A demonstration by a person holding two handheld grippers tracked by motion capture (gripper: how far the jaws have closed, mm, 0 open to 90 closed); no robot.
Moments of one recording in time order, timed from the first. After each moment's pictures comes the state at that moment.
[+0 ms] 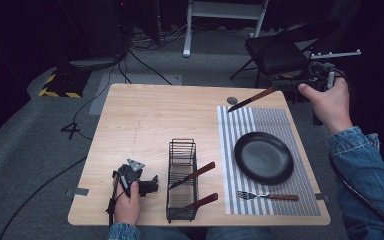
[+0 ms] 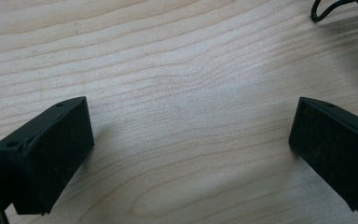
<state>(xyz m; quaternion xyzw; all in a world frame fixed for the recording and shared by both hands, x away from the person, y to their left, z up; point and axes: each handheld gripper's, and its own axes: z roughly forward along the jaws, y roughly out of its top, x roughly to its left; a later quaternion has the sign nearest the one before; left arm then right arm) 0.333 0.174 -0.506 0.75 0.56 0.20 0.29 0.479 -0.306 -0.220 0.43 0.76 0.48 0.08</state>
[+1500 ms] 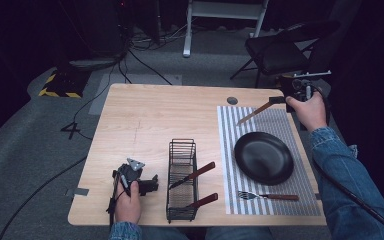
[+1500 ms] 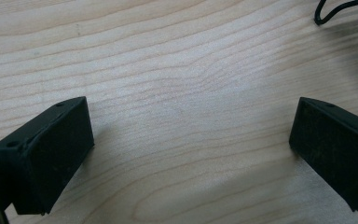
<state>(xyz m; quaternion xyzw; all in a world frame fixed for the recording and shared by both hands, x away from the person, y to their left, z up) 0.334 0.174 -0.505 0.75 0.57 0.20 0.29 0.551 -0.340 -0.329 0.51 0.75 0.41 0.06</state>
